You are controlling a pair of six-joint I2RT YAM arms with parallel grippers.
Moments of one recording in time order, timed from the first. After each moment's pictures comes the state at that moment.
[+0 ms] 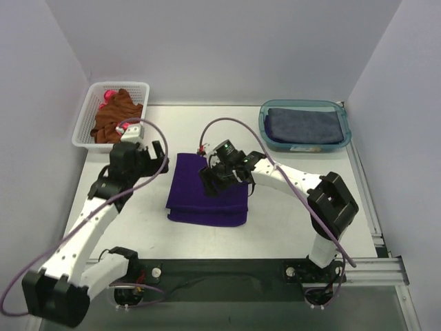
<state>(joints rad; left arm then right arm) -0.28 1.08 0.91 -0.36 -0.05 -0.38 0.77 1.76 1.27 -0.42 -0.23 0.08</state>
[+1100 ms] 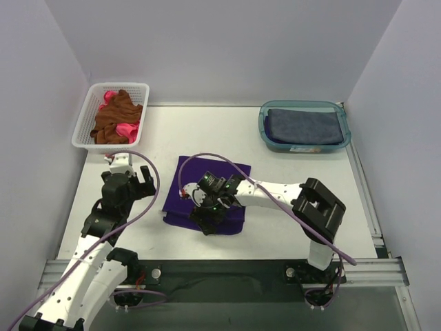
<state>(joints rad) -0.27 0.63 0.57 -0.37 -0.28 -0.29 1.01 1.82 1.18 -0.51 -0.30 -0.12</state>
